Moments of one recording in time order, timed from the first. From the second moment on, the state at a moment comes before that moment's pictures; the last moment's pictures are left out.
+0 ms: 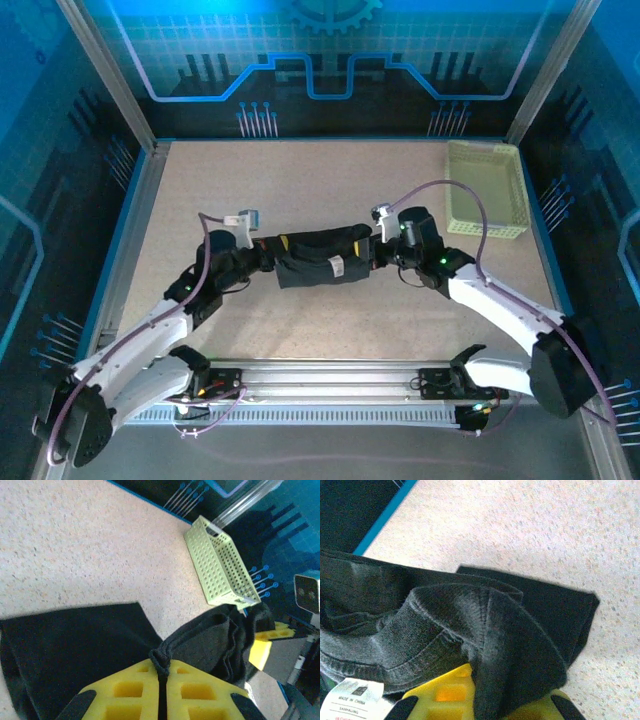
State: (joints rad) left arm -0.47 0.91 0.52 0.05 0.18 -0.71; right arm 0.52 1.19 0.74 -0.14 -0.32 0.32
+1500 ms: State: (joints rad) left arm -0.22 1.77 0.93 -0.08 0.12 -0.80; right arm 0.45 1.97 1.37 -0.36 -0.26 0.31
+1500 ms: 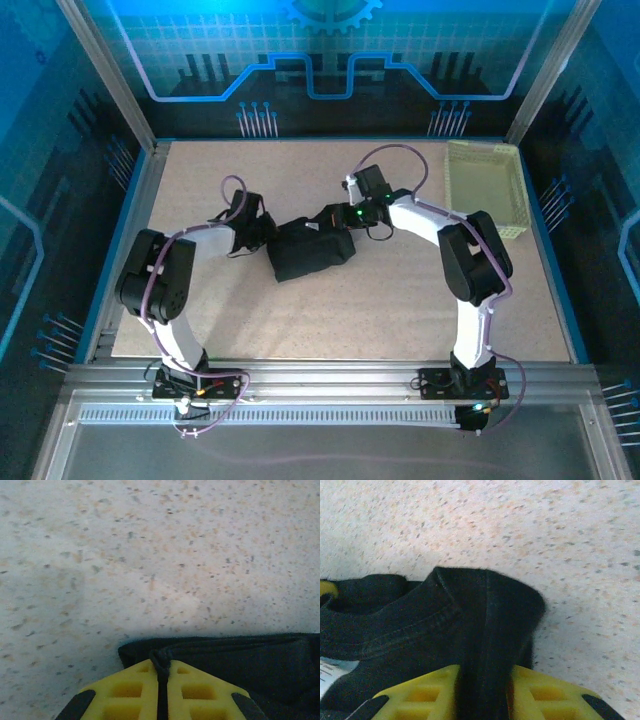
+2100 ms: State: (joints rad) left arm -0.31 1.36 0.91 -0.32 -0.02 -0.75; right arm 0.50 1.64 1.23 -0.39 -0.18 0.22
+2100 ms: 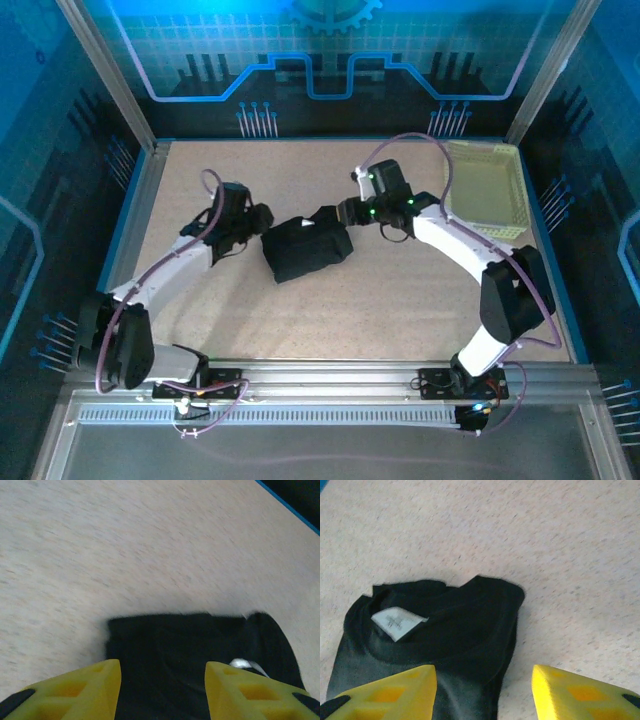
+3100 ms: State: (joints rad) left arm -0.47 1.26 0.75 -0.29 -0.09 -0.81; right arm 0.54 1.66 1.10 -0.34 -0.13 0.32
